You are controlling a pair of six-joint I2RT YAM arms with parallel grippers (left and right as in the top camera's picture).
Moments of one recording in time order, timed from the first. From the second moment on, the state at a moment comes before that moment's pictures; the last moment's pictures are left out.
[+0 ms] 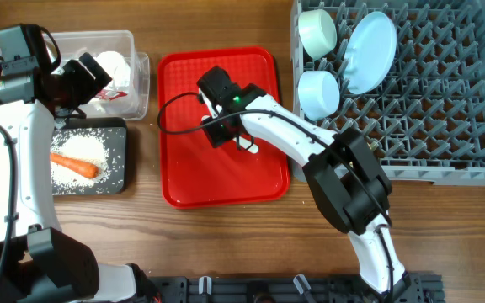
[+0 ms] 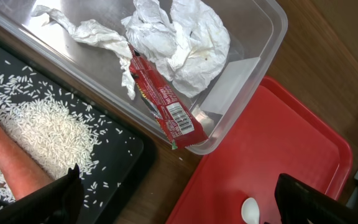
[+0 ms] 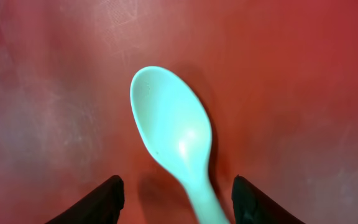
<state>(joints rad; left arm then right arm) 0.26 1.61 1.47 -0.93 0.12 -0.47 0.71 2.22 1.67 -0.69 -0.07 0.11</state>
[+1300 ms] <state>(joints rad) 0.26 1.61 1.47 -0.93 0.12 -0.47 0.71 2.25 1.70 -0.74 0.00 -0.01</state>
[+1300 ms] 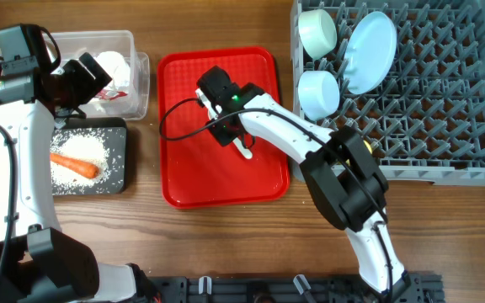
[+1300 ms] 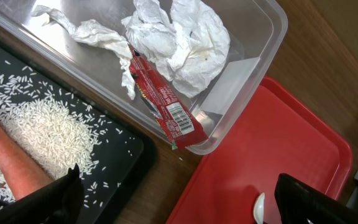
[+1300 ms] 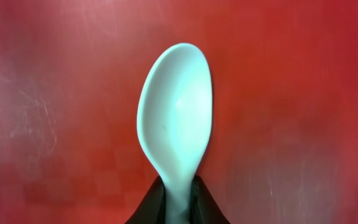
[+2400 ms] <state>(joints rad) 0.26 1.61 1.47 -0.93 0.12 -0.47 -0.02 1.58 1.51 -1.06 0.19 1.33</state>
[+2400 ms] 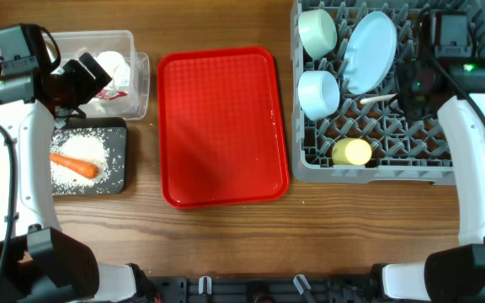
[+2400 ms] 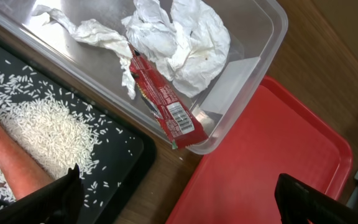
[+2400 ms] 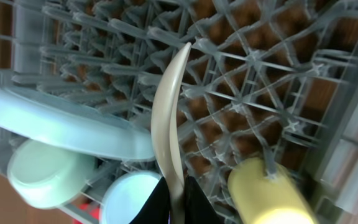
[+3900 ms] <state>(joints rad) 0.26 1.61 1.47 -0.93 0.12 -0.47 -0.01 0.75 1.17 -1.09 -0.13 0.56</state>
